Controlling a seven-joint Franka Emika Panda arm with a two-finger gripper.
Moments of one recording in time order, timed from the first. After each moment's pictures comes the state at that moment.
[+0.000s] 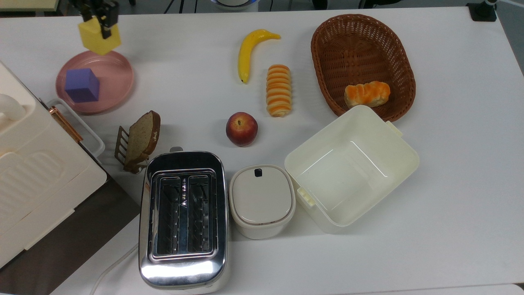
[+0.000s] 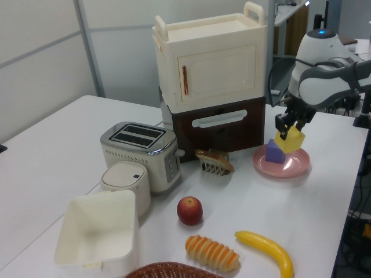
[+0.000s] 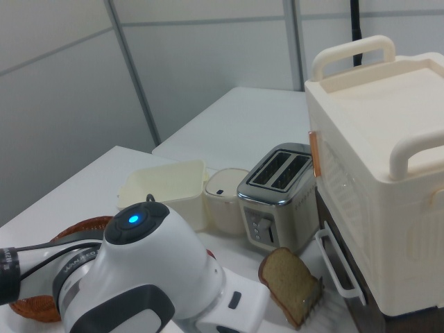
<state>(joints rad) 0.13 -0.28 -0.66 -2.30 -0.27 2.31 0.21</state>
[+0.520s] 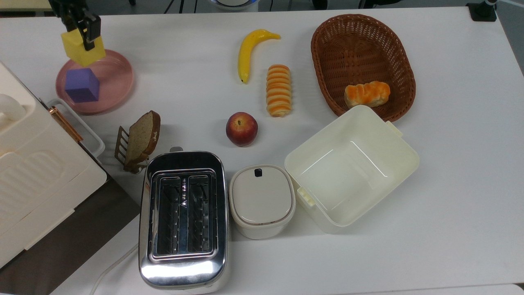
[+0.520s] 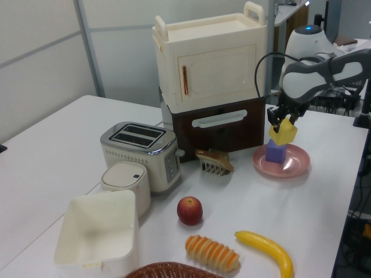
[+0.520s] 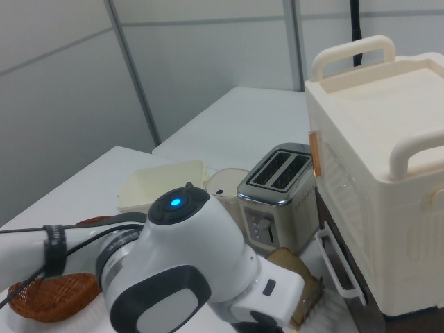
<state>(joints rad) 0.14 -0.10 -0.67 -2.16 -0.18 2.32 0.21</state>
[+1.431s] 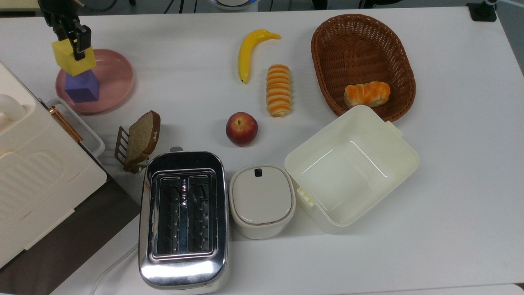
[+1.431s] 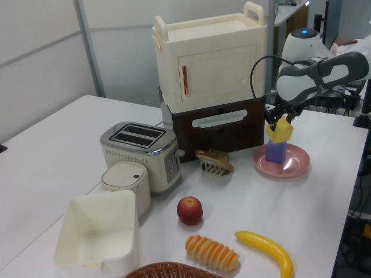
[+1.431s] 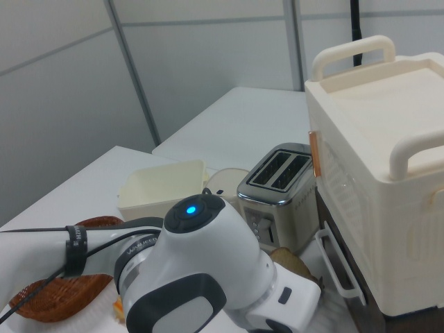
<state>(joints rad) 0.12 -0.03 -0.68 -2.12 -0.13 2.38 0.21</state>
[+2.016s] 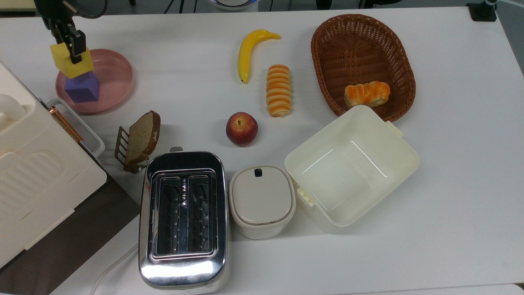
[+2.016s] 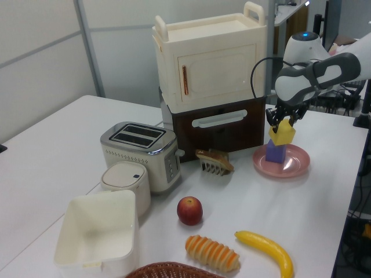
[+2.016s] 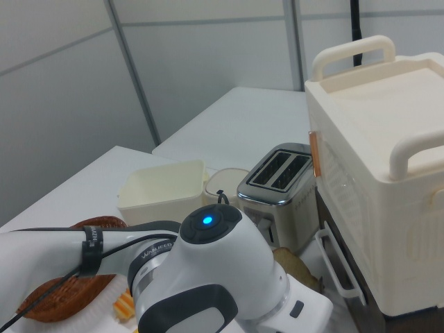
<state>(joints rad) 0.09 0.03 -0.68 -2.10 -0.07 2.38 0.21</state>
